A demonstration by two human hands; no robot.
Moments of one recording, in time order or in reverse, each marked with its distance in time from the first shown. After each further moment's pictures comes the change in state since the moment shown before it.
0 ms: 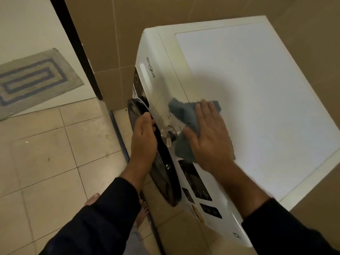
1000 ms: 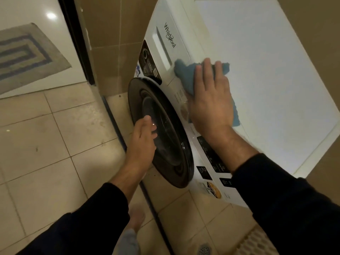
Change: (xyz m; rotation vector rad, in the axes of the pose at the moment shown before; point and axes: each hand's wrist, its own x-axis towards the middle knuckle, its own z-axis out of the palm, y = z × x) left_hand -0.021 -0.055 -0.087 0.015 -0.151 -0.144; right_hand 0.021 -0.072 0.024 -0.362 0.204 -0.004
